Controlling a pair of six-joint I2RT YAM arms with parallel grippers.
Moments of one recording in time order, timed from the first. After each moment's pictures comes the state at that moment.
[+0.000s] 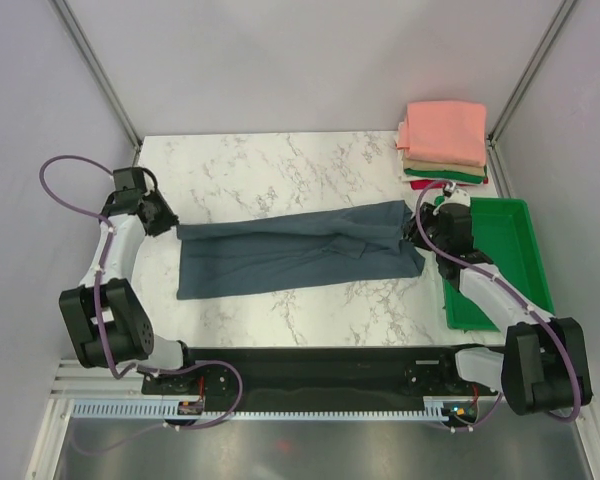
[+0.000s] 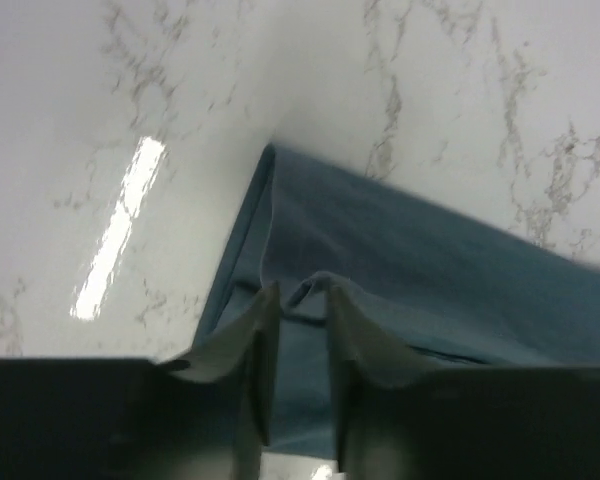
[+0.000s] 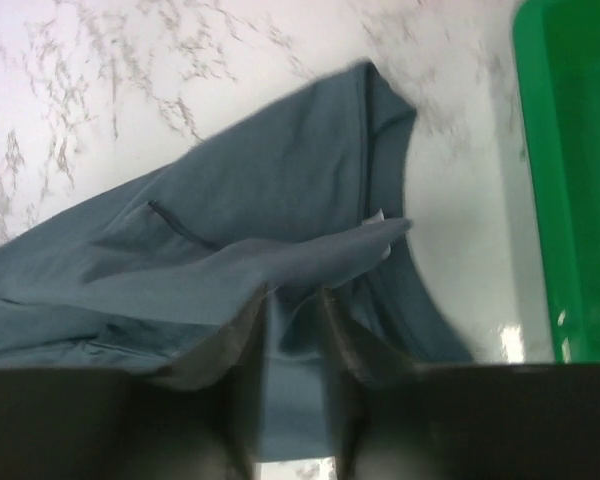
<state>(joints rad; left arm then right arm) 0.22 1.47 1.12 -0.50 0.07 -0.35 0.13 1.20 0.63 0.09 -0.03 0.47</state>
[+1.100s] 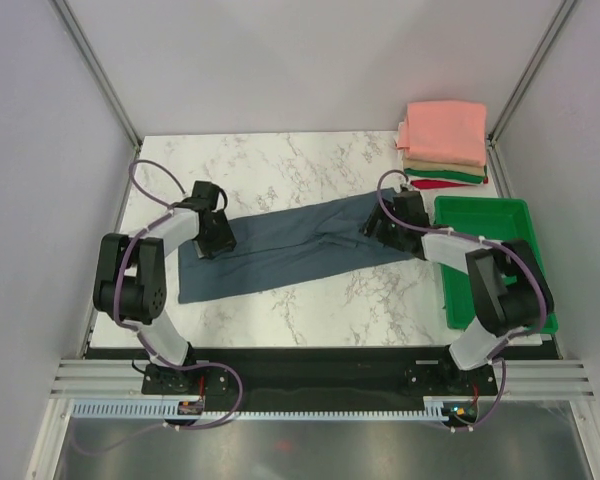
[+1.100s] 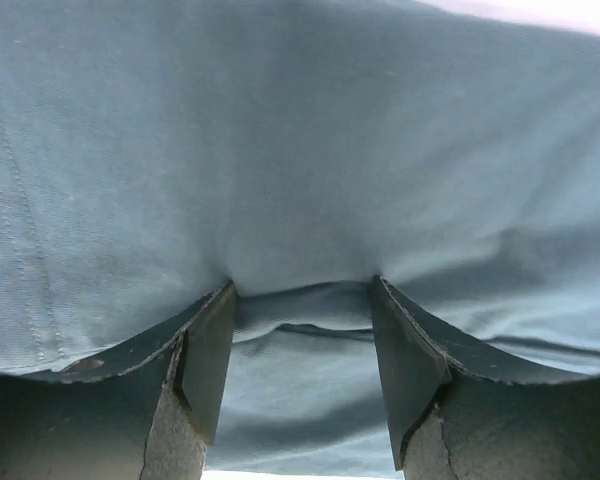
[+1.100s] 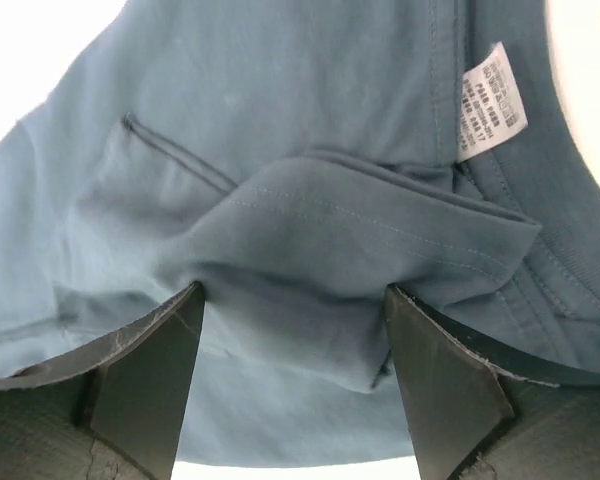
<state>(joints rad) -0.14 1.73 1.05 -0.54 -0.10 -0.51 0.29 1.59 0.75 0.07 -0.03 0.66</state>
